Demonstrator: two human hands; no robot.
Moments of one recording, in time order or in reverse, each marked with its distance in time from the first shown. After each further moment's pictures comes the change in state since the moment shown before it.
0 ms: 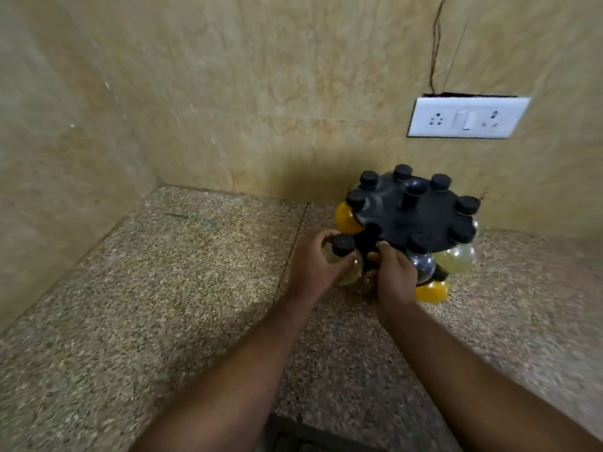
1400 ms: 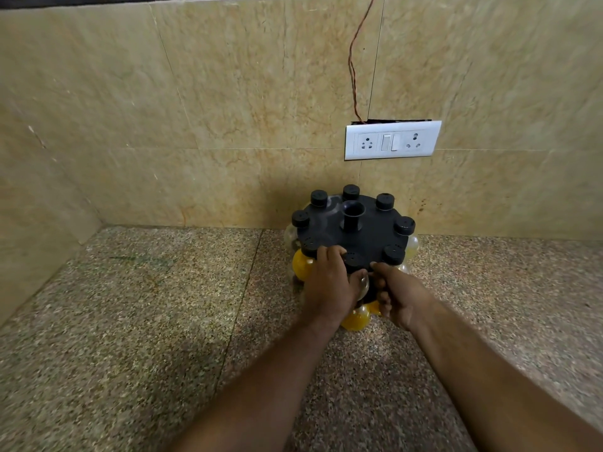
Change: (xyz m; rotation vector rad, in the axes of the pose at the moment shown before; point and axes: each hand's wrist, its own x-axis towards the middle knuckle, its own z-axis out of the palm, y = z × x) left_hand 0.008 0.072 0.098 0.273 -0.130 0.085; right_hand 0.056 -0.054 -0.097 -0.057 -0.118 0.393
